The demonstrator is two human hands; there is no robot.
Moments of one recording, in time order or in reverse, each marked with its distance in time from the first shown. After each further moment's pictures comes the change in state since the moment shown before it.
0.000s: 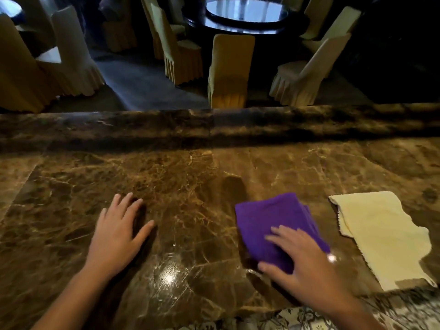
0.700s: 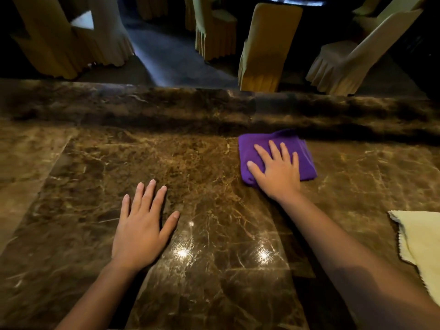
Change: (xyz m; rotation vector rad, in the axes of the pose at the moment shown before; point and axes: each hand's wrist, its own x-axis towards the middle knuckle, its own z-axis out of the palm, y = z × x) left_hand 0.001 -0.030 0.031 0.126 0.051 -0.060; right_hand 0.244 -0.054 0.056 -0.297 0.021 0.079
